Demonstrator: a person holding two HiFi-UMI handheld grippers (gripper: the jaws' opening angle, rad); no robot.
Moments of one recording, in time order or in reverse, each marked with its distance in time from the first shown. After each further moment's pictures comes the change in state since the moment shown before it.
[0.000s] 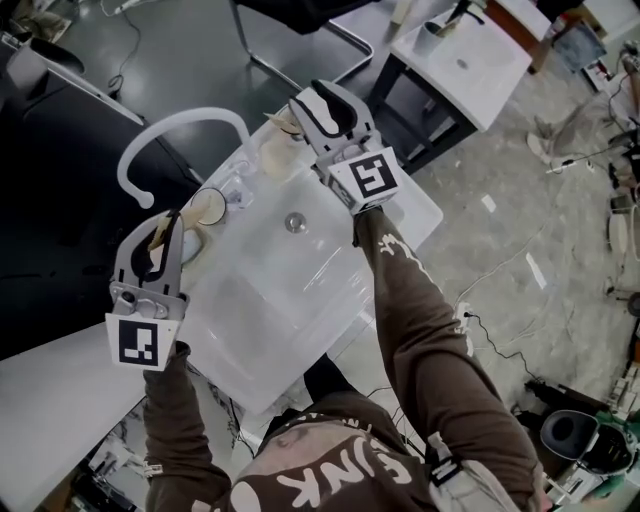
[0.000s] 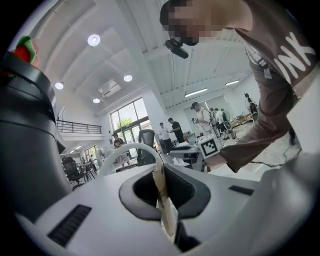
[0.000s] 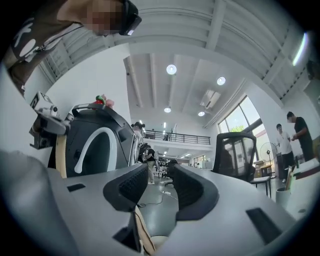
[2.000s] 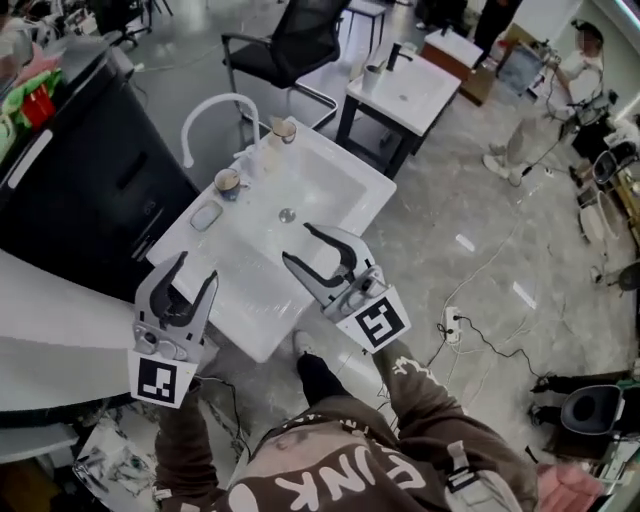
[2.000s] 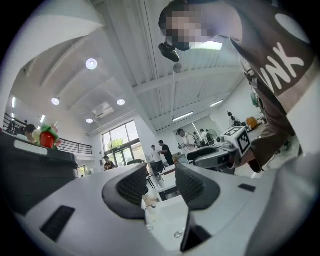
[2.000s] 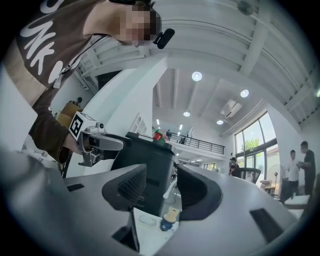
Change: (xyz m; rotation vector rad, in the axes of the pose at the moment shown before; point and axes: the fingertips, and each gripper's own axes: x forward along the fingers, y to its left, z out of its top) left arm -0.269 -0.121 0.115 0.016 -0.234 -0.074; right arm -0.262 0.324 0.217 -0.121 -0.039 0.110
